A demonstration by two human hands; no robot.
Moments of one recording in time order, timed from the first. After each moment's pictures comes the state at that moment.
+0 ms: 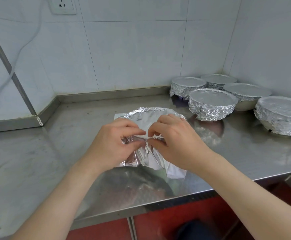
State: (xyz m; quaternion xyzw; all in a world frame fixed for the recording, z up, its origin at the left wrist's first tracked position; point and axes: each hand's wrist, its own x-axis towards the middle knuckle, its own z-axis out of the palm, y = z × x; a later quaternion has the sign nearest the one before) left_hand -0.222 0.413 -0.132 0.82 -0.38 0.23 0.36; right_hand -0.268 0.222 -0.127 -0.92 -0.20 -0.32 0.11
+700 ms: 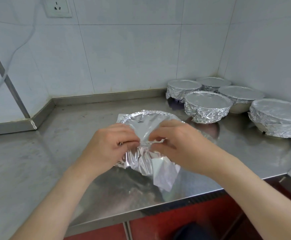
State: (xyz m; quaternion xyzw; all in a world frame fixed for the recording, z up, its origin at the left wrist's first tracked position) left_hand -0.217 0.415 -0.133 0.80 -0.43 0.23 0.34; right_hand -0.287 0.206 -0.106 -0.94 -0.22 -0.20 0.16
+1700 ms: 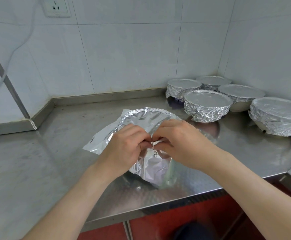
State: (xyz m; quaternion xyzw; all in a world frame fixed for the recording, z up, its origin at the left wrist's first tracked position) left_hand -0.219 0.382 -0.146 0.78 -0.47 0.30 0.28; right_hand -0.271 0.197 -0.119 -0.94 -0.24 -0.23 0.11
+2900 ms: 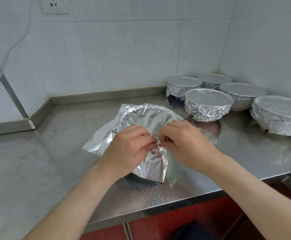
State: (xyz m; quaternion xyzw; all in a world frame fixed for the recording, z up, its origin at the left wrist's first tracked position) left_hand -0.217 0.373 -0.151 0.77 -0.48 0.32 0.28; right_hand -0.272 0.189 -0.129 -0.91 -0.24 -0.31 0.14
